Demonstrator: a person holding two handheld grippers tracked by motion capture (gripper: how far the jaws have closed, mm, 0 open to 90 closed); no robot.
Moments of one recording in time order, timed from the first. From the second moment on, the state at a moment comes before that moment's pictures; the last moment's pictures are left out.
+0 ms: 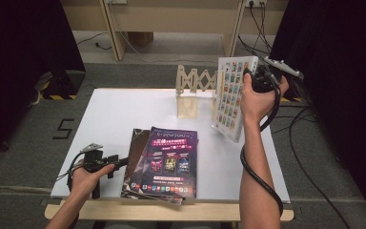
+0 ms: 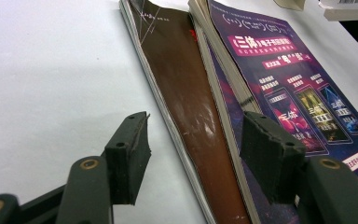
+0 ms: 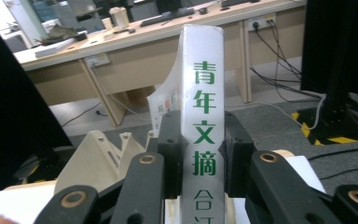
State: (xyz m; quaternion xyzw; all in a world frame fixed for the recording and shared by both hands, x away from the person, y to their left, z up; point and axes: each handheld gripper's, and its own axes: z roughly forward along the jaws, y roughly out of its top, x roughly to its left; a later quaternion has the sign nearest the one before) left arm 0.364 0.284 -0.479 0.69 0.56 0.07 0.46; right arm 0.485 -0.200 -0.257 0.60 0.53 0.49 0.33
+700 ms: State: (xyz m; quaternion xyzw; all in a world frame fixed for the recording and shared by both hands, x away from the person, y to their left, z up) left arm 0.364 0.286 -0.479 0.69 0.56 0.07 0.46; right arm 0.507 -0.193 -0.258 0.60 0.54 0.47 0.35
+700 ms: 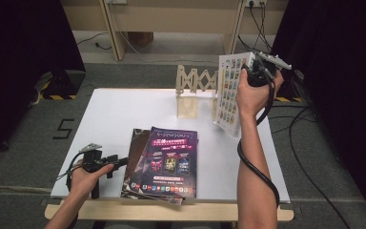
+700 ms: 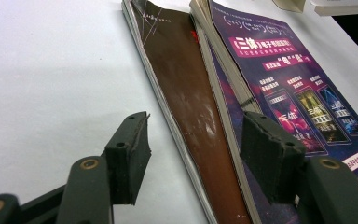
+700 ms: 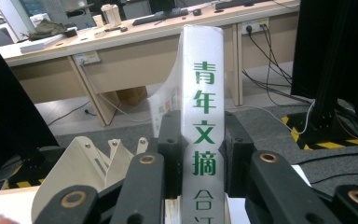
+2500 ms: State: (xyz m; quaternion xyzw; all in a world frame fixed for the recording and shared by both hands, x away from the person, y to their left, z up) left arm 0.363 0.283 -0.484 0.69 0.56 0.07 0.46; right arm 0.493 -0.191 -0.324 0.56 0.55 0.48 0.39
